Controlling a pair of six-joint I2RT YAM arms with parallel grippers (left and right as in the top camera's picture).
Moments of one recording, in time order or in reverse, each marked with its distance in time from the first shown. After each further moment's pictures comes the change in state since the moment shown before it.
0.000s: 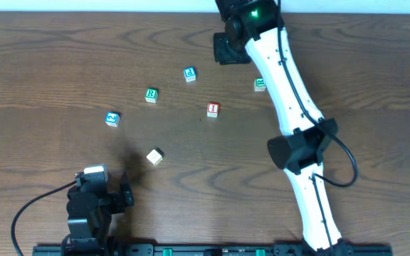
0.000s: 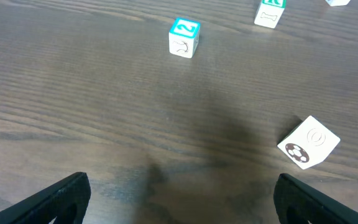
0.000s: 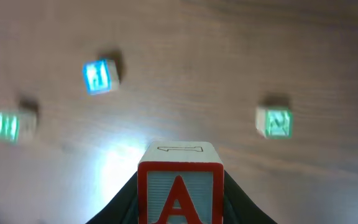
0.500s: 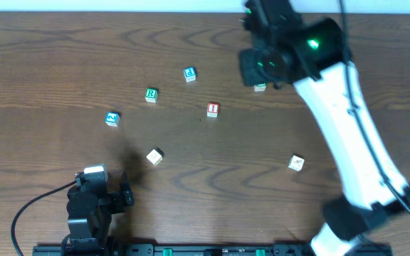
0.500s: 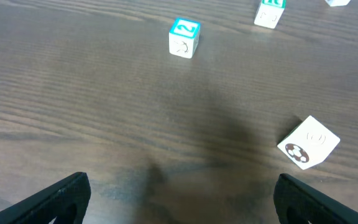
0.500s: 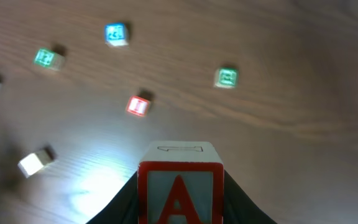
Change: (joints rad) left arm 0.000 0.000 0.000 0.000 0.000 0.000; right arm 0.007 -0.670 -0.711 0.196 0.058 -0.102
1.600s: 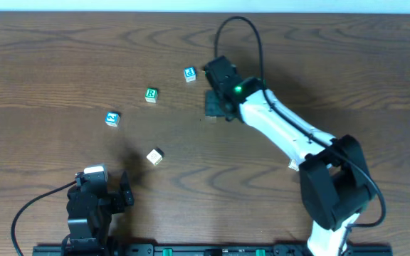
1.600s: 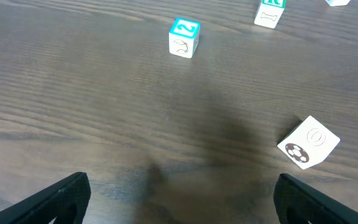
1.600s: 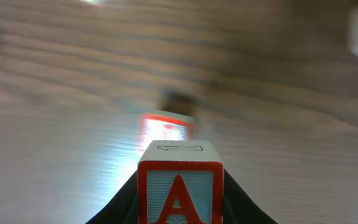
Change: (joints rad) left arm 0.000 0.000 0.000 0.000 0.000 0.000; right arm 0.142 0.155 -0.617 0.731 -0.027 0.286
